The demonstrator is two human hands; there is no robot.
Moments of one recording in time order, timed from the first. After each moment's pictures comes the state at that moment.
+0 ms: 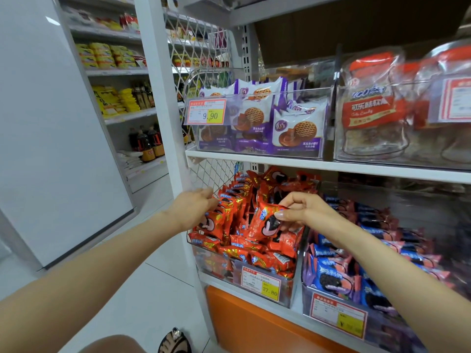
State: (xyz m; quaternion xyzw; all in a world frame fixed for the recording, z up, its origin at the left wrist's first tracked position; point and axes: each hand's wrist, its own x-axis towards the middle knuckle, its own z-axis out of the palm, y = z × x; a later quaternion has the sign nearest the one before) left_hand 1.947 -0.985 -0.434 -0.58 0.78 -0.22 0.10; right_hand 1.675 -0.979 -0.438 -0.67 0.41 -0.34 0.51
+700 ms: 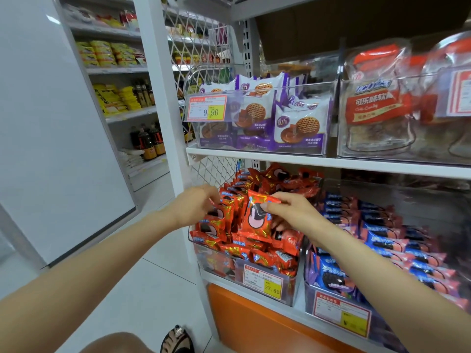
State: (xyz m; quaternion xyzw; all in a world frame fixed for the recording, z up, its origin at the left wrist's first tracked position) left_hand 1.942 -0.975 -0.426 -0.62 0.78 -0.01 -0.11; right_hand 1.707 -0.984 -0.449 -0.67 0.44 -0.35 0.49
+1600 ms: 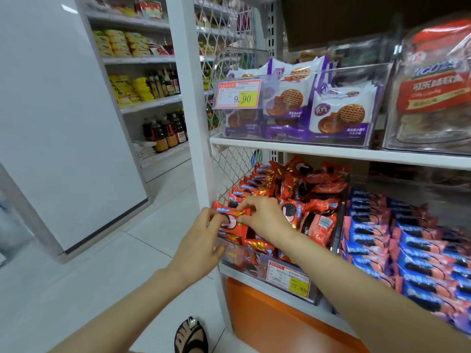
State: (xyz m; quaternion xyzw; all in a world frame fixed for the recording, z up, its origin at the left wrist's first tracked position) left_hand 1.956 -0.905 -0.502 -0.62 0.74 -0.05 -0.25; right_hand 1.804 -0.991 -0.482 -0.80 0.42 -0.32 0.29
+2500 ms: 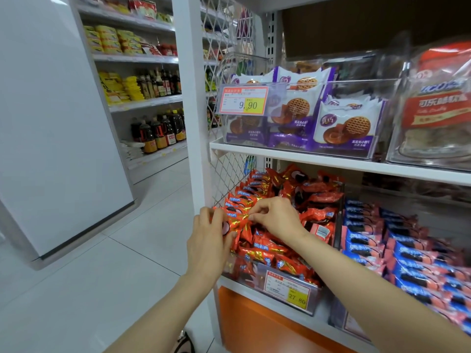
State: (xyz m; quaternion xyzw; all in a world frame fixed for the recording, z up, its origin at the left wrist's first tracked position) left_hand 1.927 -0.931 -0.508 -0.71 0.62 -0.09 -0.32; right_hand 1.787 -1.016 -0.482 -0.79 0.48 -0.32 0.21
